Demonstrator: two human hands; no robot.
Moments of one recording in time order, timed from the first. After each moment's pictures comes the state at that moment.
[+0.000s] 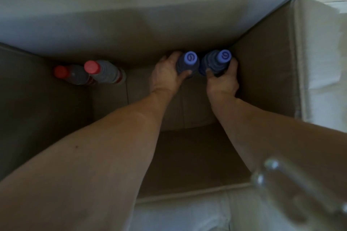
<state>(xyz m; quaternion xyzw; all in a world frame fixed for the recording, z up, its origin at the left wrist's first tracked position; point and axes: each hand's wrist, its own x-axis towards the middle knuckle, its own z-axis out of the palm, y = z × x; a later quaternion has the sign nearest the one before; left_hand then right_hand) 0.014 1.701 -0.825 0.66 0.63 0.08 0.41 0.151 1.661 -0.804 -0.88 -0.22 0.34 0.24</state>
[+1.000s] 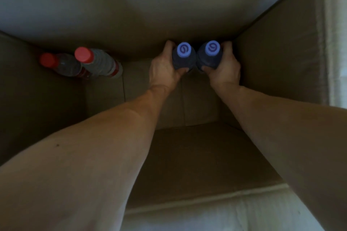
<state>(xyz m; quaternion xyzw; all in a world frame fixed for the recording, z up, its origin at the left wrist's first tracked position) 0.008 1.691 -0.849 0.62 0.64 0.18 0.42 0.169 1.671 -0.839 -0.83 -0.44 0.31 0.16</state>
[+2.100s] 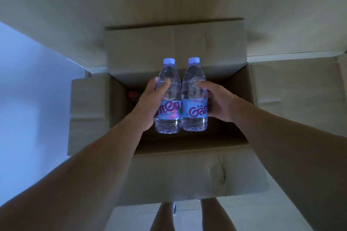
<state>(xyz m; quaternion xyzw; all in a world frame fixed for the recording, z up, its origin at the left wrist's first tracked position) -0.113 1.664 -0.574 0.27 0.59 0.25 0.72 0.103 1.659 -0.583 -0.58 -0.12 0.77 0.22</state>
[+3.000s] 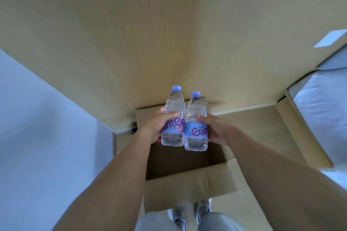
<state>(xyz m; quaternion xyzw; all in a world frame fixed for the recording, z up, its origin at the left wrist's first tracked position) -0.121 1.667 -0.240 0.36 0.54 0.21 0.74 0.095 1.612 -0.254 -0.55 -0.18 0.74 0.35</state>
